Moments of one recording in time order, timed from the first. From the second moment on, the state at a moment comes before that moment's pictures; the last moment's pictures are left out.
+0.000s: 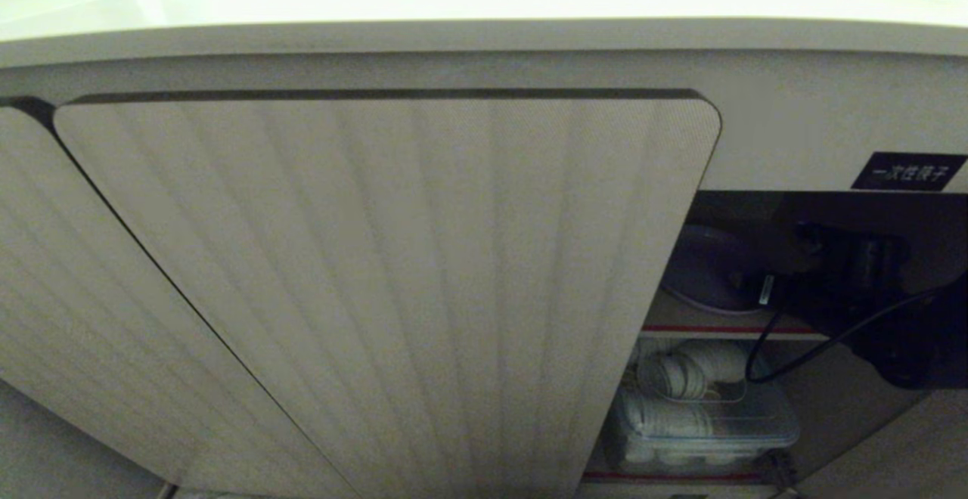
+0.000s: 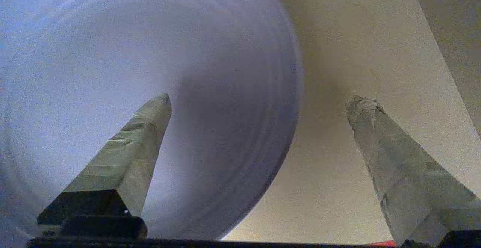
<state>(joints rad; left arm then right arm) 0.00 0.00 0.00 0.00 0.01 0.00 -0.09 2.06 -0.76 -0.94 -0.06 0.12</state>
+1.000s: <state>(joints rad) 0.00 0.00 0.00 0.00 0.01 0.00 -0.08 2.06 -0.81 -0.83 -0.06 0.13</state>
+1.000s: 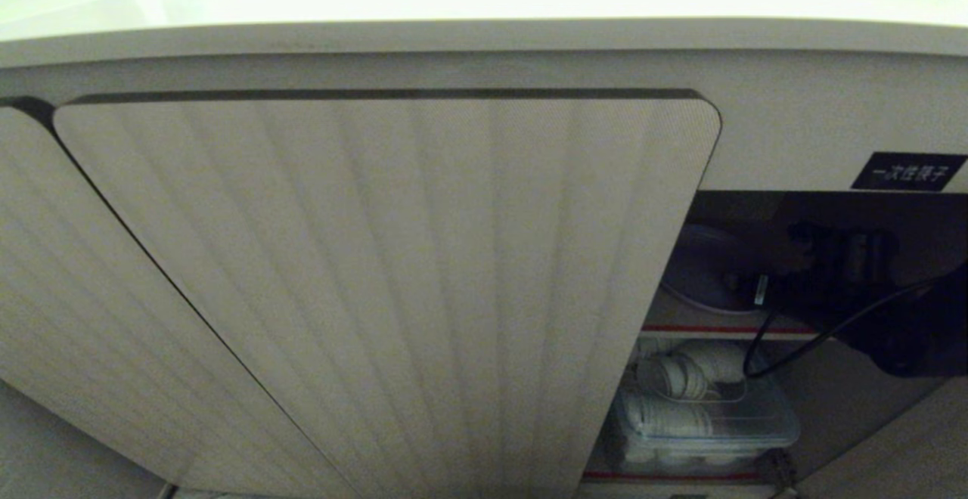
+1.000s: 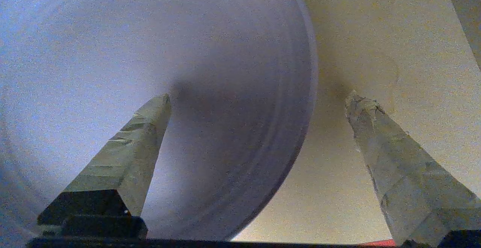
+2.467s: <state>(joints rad) 0.00 0.00 0.00 0.00 0.01 0.00 -0.07 2.07 -0.85 -0.81 -0.06 0.14</state>
